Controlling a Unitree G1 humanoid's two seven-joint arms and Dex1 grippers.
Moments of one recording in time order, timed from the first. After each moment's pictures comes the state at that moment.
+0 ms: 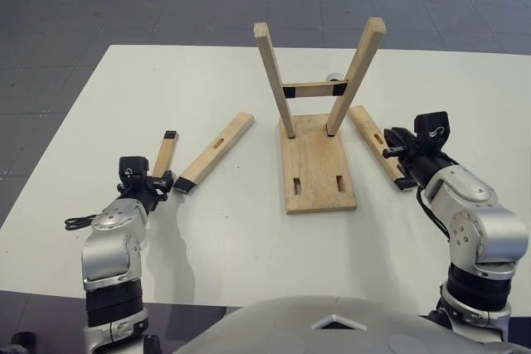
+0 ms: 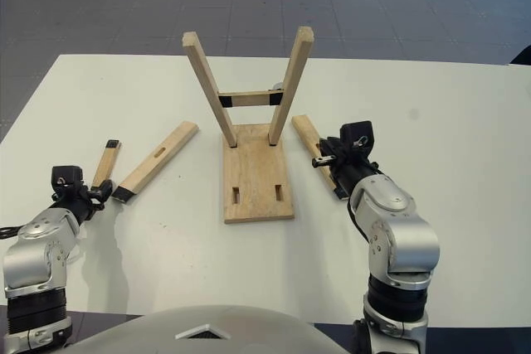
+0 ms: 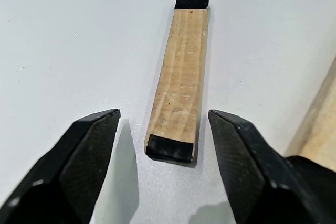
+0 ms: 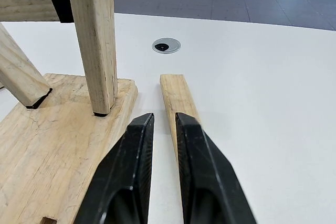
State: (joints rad) left arm 0.13 0.35 0.32 -0.23 -0.16 0.79 -0.17; right arm -0.07 -0.24 -0.13 -0.60 0.24 1.04 0.20
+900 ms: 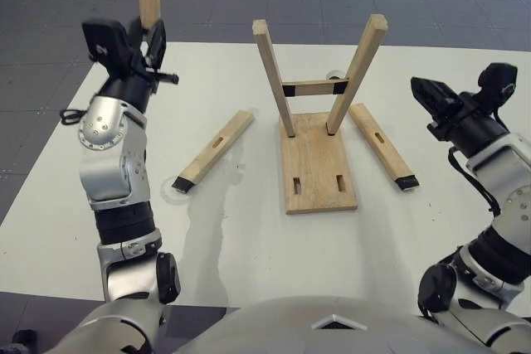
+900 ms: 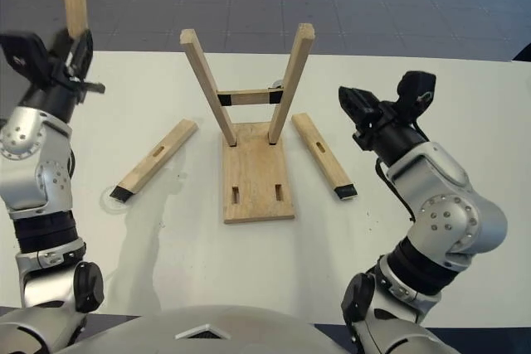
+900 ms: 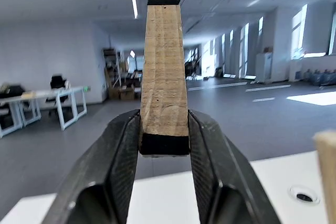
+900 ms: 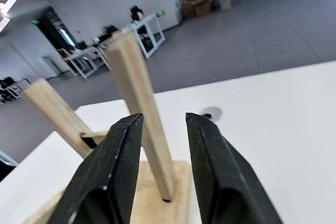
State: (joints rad) left arm -0.43 0.37 0.28 -0.14 -0.27 0.26 -0.33; right arm -0.39 -0.17 -0.59 -0.59 0.73 1.26 0.23
